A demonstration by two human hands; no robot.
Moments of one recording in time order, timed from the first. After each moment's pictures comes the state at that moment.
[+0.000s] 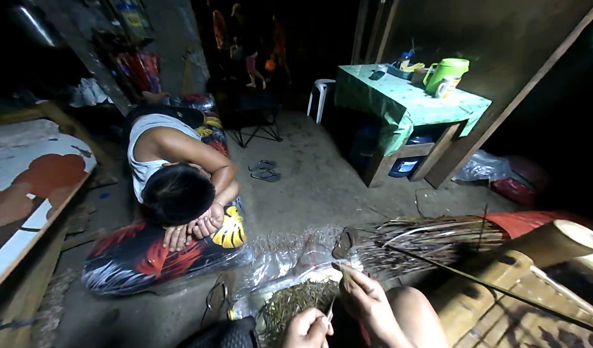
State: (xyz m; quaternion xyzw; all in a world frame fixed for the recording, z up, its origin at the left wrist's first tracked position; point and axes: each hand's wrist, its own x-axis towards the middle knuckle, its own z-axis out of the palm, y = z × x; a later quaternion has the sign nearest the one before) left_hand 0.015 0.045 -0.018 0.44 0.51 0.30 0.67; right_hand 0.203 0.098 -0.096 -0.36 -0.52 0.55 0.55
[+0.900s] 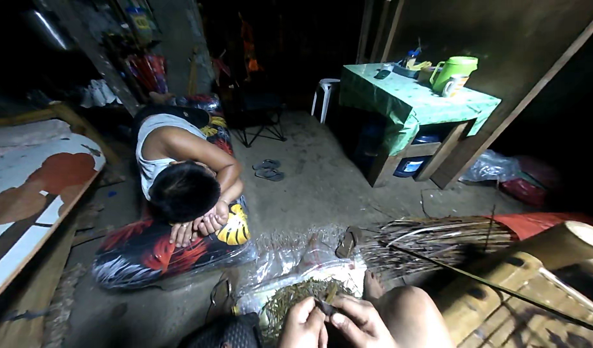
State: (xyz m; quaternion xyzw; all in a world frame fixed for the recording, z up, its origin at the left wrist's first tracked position) left_hand 0.016 0.051 -0.018 0.42 0.53 0.33 0.66; right_hand 0.194 0.071 -0.086 -0.31 -0.72 0.42 0.46
